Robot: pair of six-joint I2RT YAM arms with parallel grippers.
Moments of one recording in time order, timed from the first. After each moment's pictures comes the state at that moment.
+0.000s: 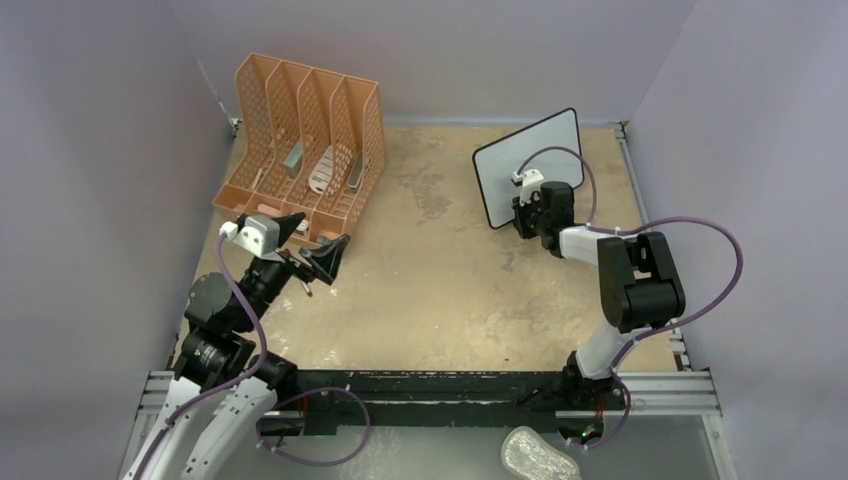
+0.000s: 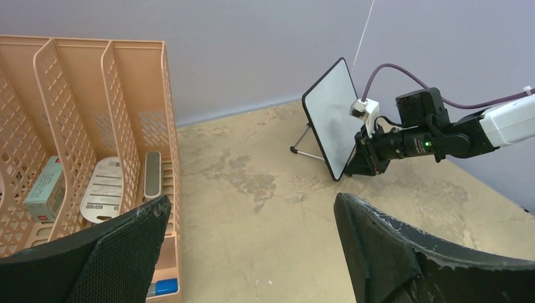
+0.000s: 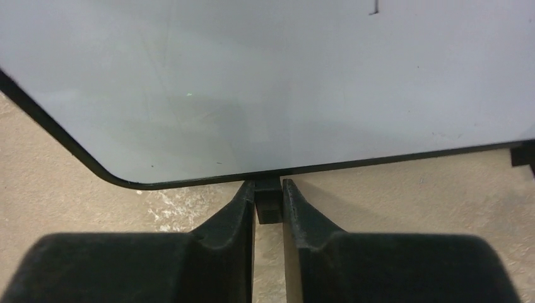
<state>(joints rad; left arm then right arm) -0.43 0.37 0.67 -0.14 0.10 -0.15 0.13 1.71 0.80 0.22 -0.18 -0.18</state>
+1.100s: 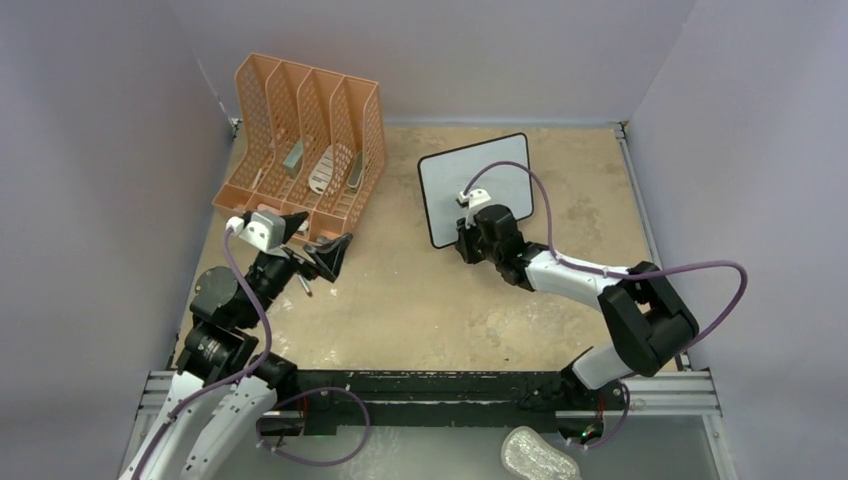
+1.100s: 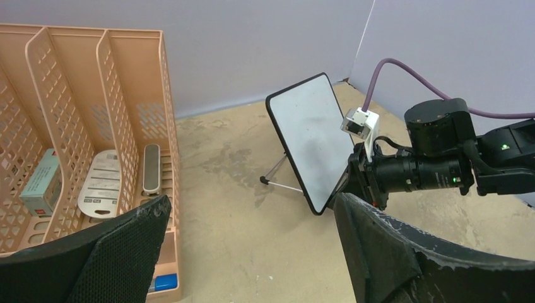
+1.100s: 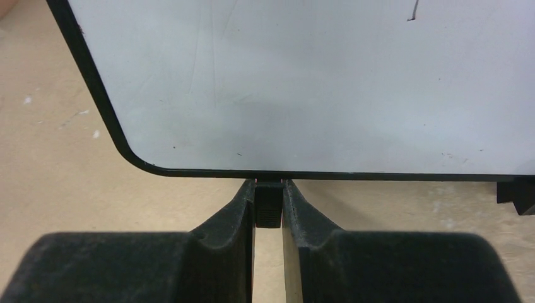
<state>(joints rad) -0.43 0.40 0.67 -0.14 0.10 -0.15 0.60 1.50 0.74 0.14 0.01 0.15</state>
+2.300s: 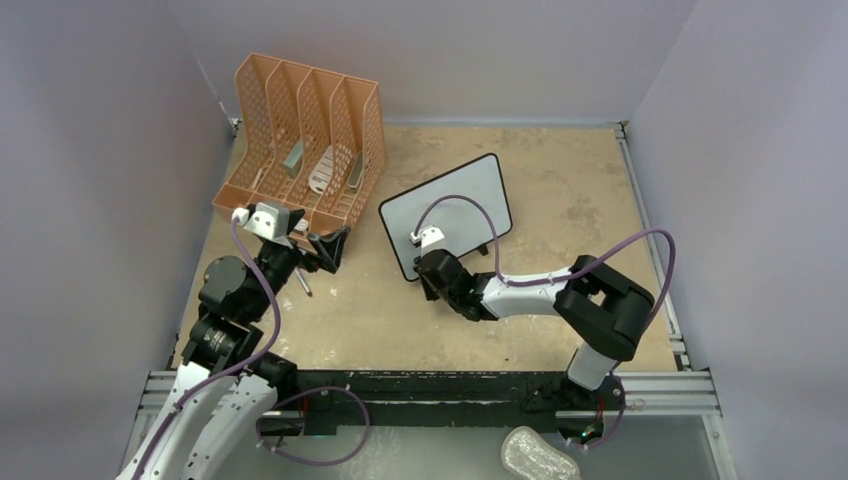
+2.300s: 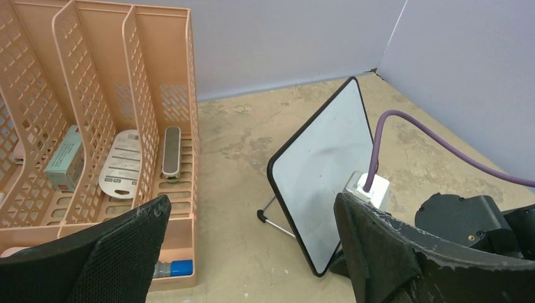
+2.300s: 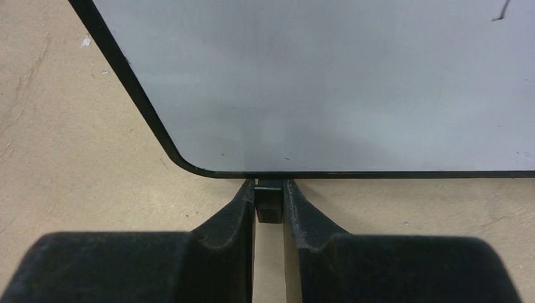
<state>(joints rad) -0.40 0.46 0.67 -0.14 0.05 -0.14 1.00 1.68 0.77 0.19 0.33 0.37</state>
